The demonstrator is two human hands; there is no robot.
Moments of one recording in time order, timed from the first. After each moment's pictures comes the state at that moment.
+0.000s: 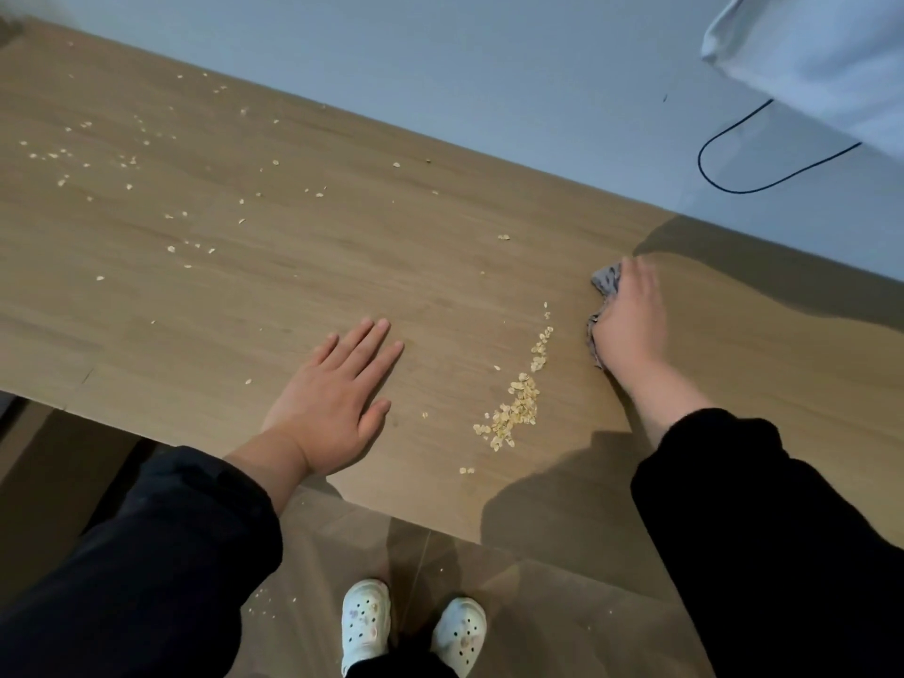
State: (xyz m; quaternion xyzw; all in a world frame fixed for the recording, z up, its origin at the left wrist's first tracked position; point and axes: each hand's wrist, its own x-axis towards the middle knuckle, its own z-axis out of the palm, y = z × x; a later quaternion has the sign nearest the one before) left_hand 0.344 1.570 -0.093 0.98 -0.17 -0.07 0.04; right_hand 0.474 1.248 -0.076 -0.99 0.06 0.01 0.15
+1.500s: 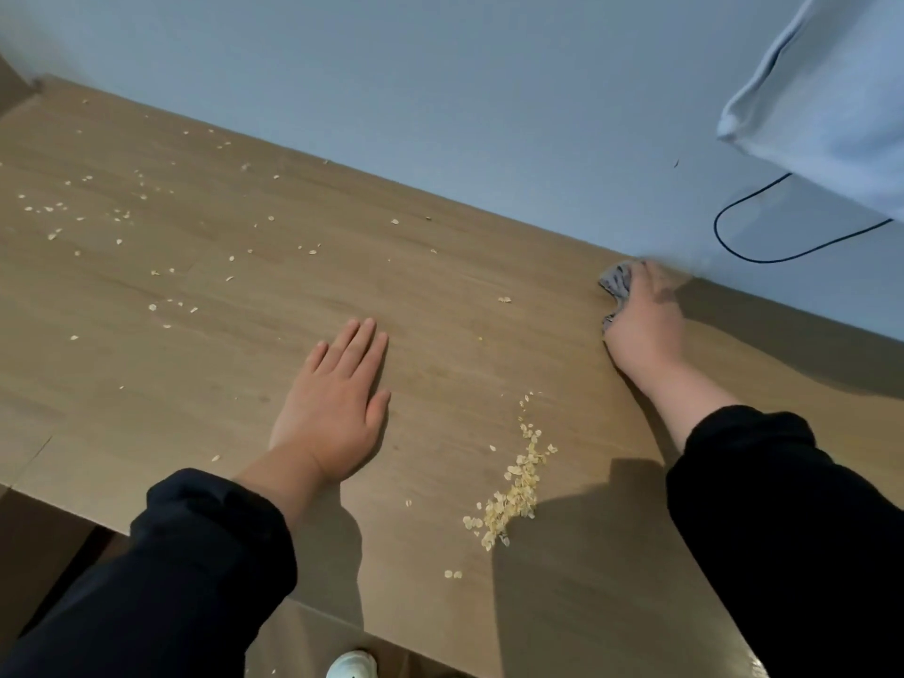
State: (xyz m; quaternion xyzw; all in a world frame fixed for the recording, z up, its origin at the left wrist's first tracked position) left_hand 0.411 1.554 -0.096 1.00 -0.03 -0.04 0.08; right_hand 0.563 1.236 -0.084 -0.99 0.03 0.01 0.16
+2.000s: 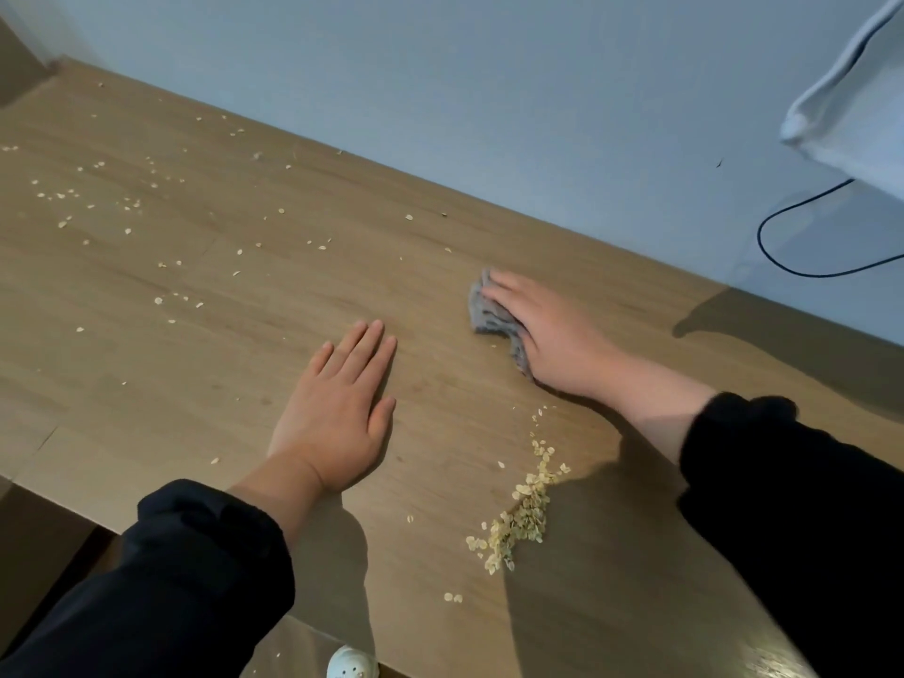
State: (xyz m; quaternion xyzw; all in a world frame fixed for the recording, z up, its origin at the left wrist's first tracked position) left_hand 0.410 1.553 -0.095 1.00 -0.03 -0.03 0.09; right_hand 0.553 1.316 -0.072 -0.91 -0.36 0.11 0.19
